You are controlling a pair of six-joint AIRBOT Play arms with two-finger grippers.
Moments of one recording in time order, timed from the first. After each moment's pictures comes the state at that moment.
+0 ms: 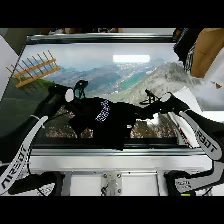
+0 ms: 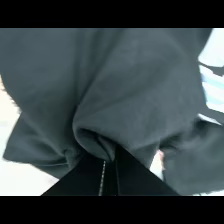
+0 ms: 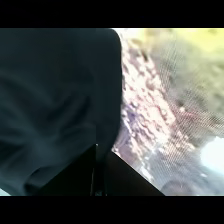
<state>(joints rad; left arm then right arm) -0.38 -1.37 1.13 1.48 -1.17 -1.61 0.11 -1.60 1.03 -0.82 1.00 1.34</state>
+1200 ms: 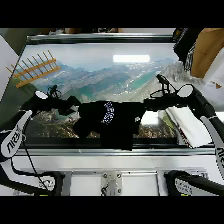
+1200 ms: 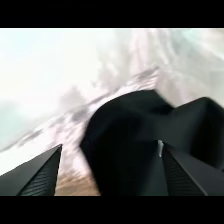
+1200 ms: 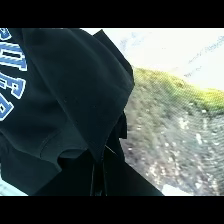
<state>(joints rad) 0.08 -1.64 1.08 0.82 -0.92 -1.48 0.06 -1.32 1.04 -0.94 1.06 1.31</state>
